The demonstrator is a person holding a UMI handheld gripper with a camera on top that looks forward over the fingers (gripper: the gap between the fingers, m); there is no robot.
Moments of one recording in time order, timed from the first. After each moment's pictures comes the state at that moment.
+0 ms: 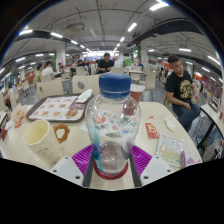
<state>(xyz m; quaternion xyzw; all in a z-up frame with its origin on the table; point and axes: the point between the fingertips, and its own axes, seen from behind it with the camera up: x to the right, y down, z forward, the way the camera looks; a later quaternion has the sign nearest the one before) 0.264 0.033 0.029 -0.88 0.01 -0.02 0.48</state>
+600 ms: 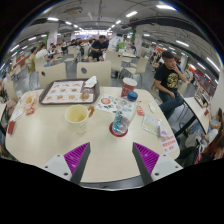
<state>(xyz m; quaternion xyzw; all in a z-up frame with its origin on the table) 0.193 -0.138 0.131 -0.93 0.03 -0.09 0.36</state>
